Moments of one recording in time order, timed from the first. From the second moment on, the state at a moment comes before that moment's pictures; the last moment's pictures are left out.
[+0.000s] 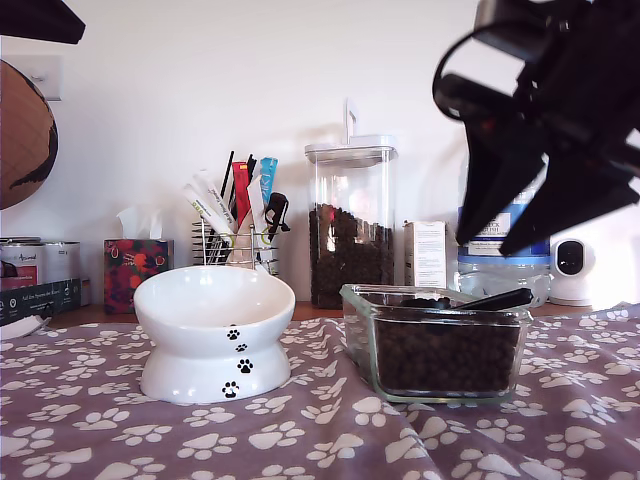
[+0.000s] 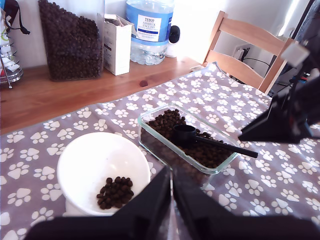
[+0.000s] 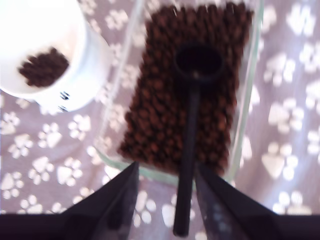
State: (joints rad) left arm -0.50 0.54 0.53 -0.28 0.29 -0.15; right arm 0.59 1.16 0.73 -0.39 -0.02 0.27
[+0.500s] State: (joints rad) left arm -0.49 0.54 0.51 -0.14 0.20 -0.07; right arm 0.55 0.79 0.68 -0.21 0.27 0.02
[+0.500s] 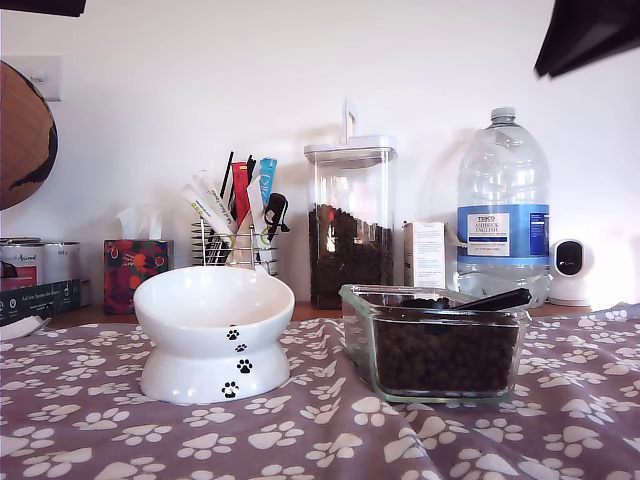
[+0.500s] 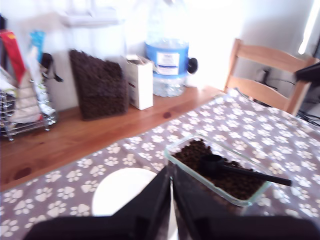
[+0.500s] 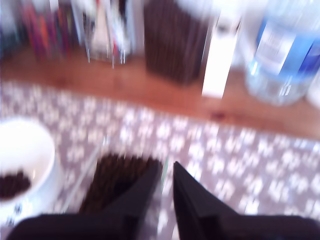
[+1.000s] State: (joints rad) left arm -0.47 0.32 0.36 -0.17 0.20 -0.09; right arm 0.52 0.24 0.39 -0.21 0.22 -0.05
